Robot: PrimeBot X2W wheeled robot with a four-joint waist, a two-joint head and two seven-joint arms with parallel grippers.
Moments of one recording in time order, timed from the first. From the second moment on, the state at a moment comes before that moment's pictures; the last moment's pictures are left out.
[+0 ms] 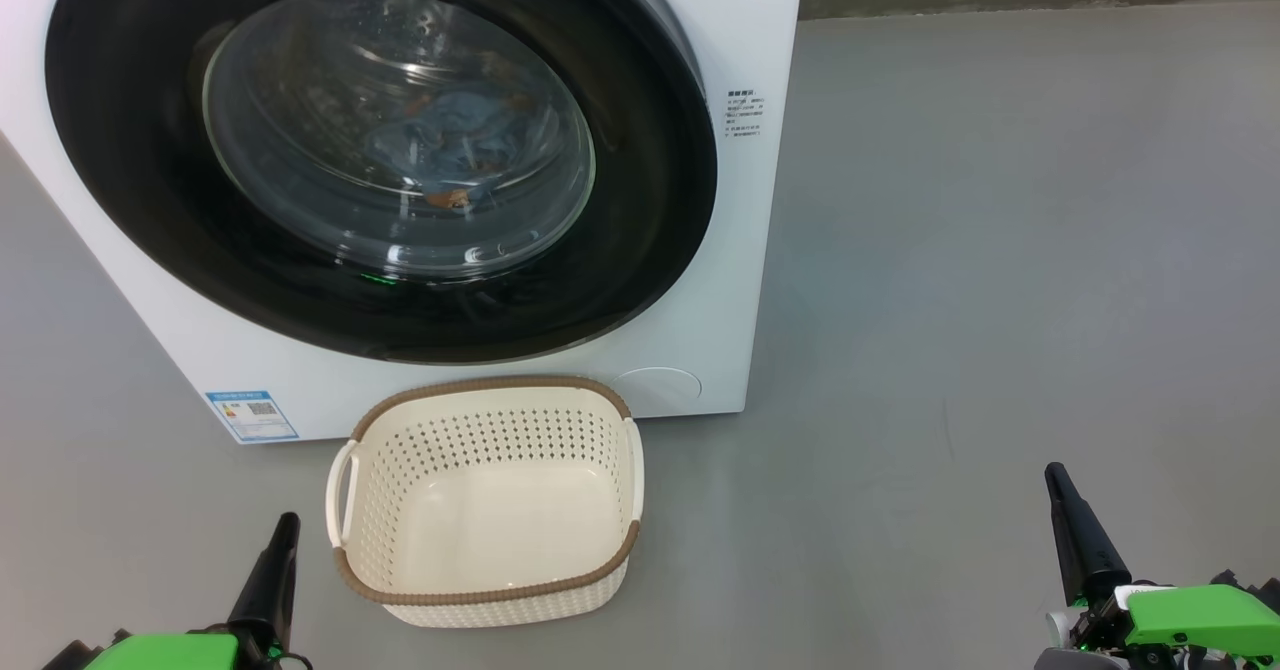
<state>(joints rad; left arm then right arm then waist) -0.07 0.04 0.07 0.26 -1.62 -0.13 0.11 -0.07 -0.05 -0.14 0.27 1.60 0.13 0.11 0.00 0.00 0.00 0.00</state>
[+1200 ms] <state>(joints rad) -0.07 0.04 0.08 0.26 -1.62 -0.13 0.11 -0.07 -0.05 -0.14 0.27 1.60 0.13 0.11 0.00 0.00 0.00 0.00</state>
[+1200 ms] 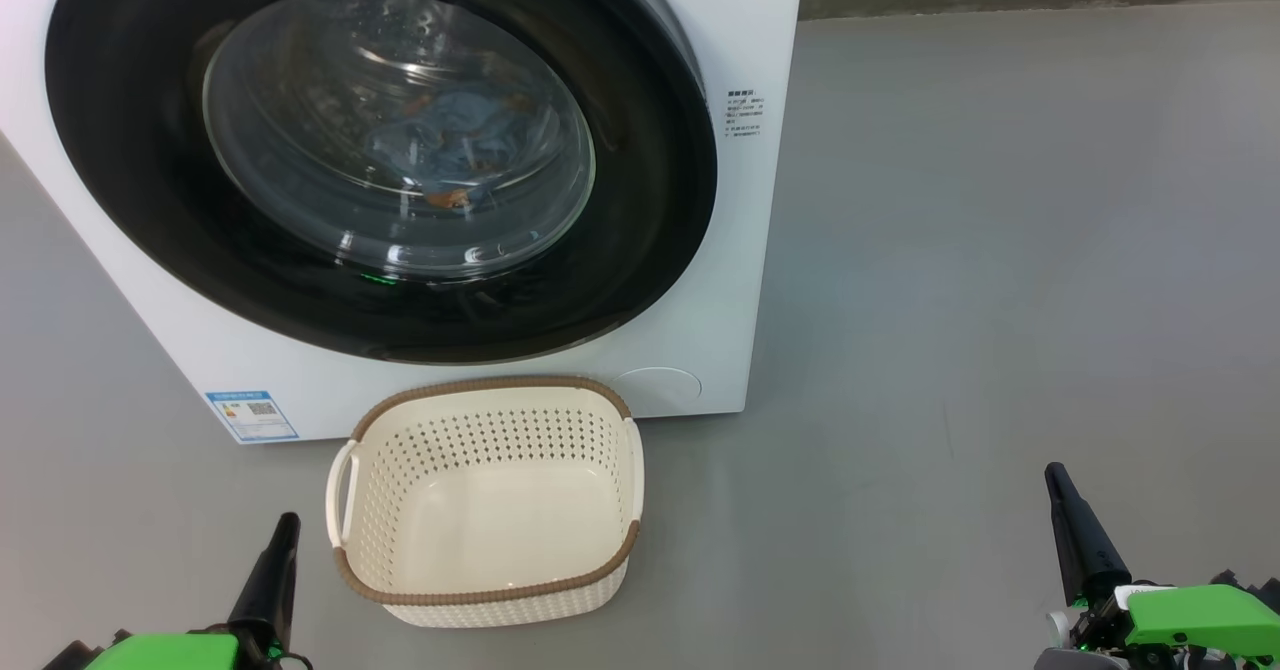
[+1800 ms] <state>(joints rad) -0.07 0.04 0.08 0.26 -1.62 -0.13 0.11 -0.07 -0.05 -0.14 0.27 1.60 0.13 0.11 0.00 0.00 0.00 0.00</state>
